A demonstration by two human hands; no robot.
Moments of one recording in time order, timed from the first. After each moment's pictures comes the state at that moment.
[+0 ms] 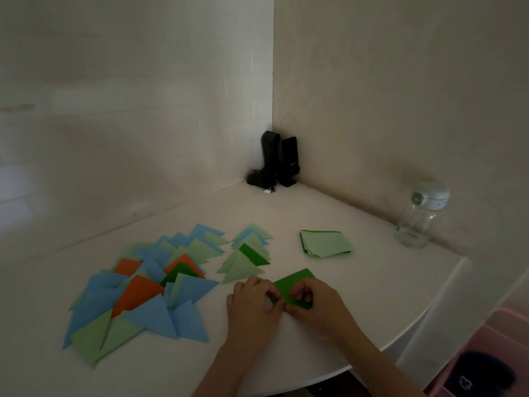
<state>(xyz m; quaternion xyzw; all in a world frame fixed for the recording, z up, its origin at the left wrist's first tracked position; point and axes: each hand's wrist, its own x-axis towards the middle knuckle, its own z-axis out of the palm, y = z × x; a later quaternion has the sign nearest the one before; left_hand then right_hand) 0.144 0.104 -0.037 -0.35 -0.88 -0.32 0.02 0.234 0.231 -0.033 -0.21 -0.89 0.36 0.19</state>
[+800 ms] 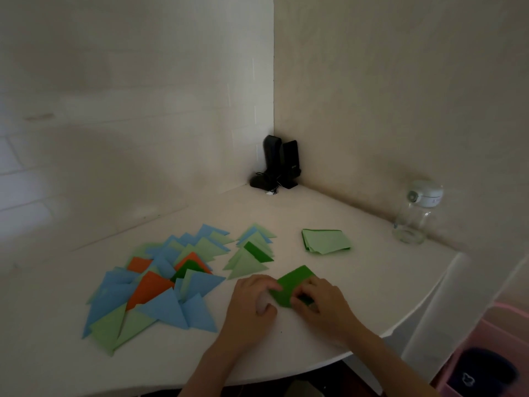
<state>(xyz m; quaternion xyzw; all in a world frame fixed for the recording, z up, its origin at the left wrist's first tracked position) 0.140 0.074 -0.041 -0.46 -0.76 -0.46 0.02 0.246 0.230 -0.032 -0.16 -0.95 0.22 0.12</state>
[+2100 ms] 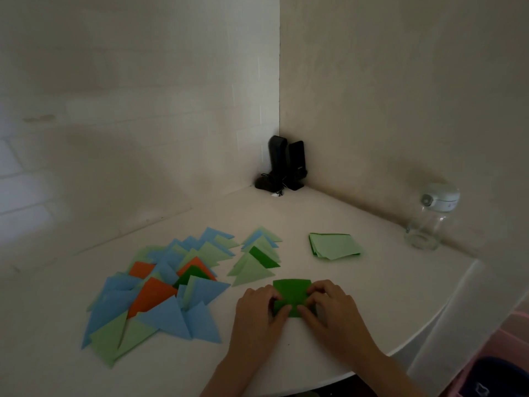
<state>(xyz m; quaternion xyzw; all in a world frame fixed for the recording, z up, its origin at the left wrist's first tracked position) 0.136 0.088 -0.055 -0.43 -0.79 -0.42 0.10 0.245 0.230 -0.057 -0.16 -0.93 0.18 0.29</state>
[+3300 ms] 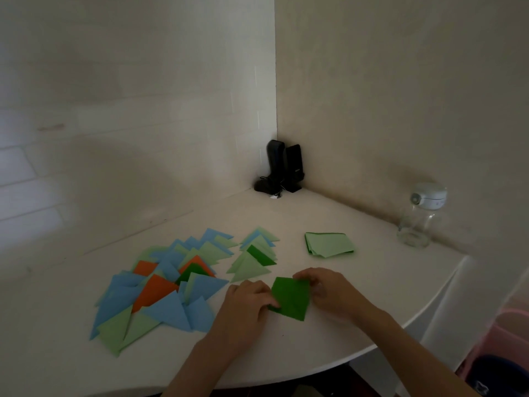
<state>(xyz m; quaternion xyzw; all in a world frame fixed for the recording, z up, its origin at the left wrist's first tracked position) 0.126 0.063 -0.033 -0.54 -0.79 -0.26 0.09 0.236 0.255 -0.004 -0.13 -0.95 0.28 0.07</state>
